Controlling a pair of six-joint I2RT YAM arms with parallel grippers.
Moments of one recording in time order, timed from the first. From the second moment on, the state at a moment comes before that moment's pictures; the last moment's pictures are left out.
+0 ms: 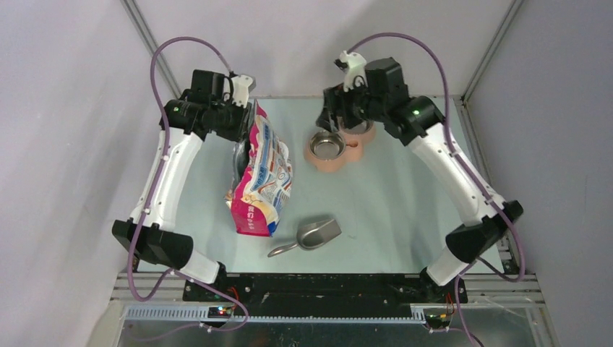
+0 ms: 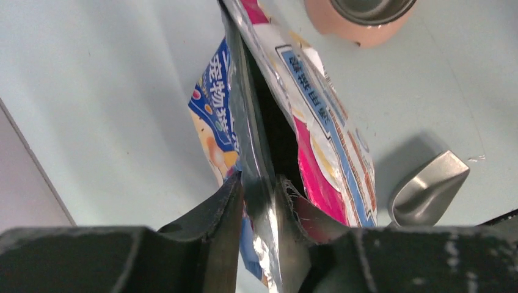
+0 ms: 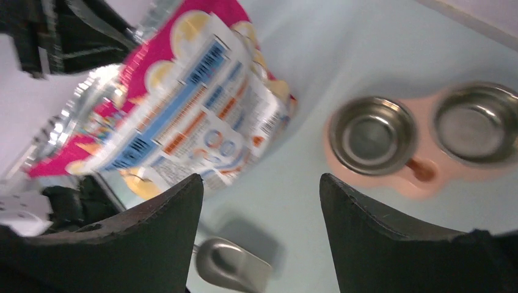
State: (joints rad) left arm -0.23 1.49 1.78 -1.13 0.13 0.17; right arm 0.57 1.60 1.88 -0.77 -0.26 0.13
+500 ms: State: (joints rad) left arm -0.12 1.49 1.70 -0.98 0.38 -0.03; right arm 0.88 1.91 2.17 -0.76 -0.02 0.40
